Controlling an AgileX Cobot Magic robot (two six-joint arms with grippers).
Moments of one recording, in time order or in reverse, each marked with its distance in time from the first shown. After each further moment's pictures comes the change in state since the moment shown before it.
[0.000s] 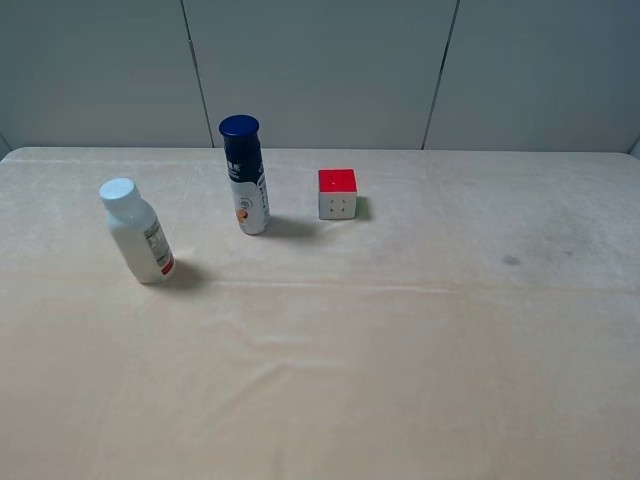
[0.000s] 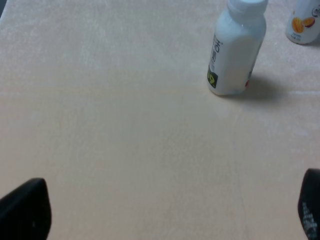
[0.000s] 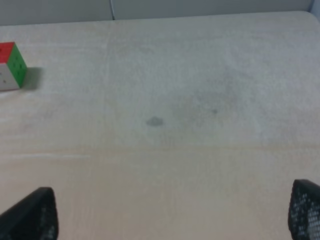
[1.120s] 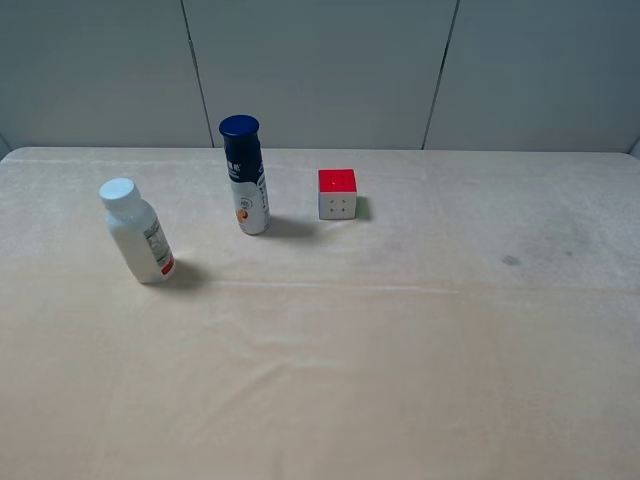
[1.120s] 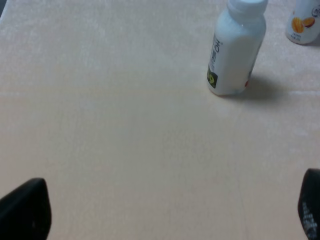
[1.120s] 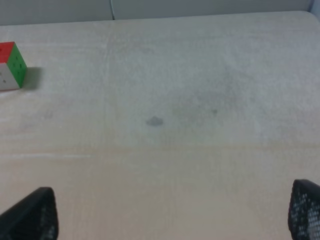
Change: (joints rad) left arm 0.000 0.000 0.000 -0.001 0.000 0.000; right arm 0.000 0.000 0.000 0.001 0.001 0.000
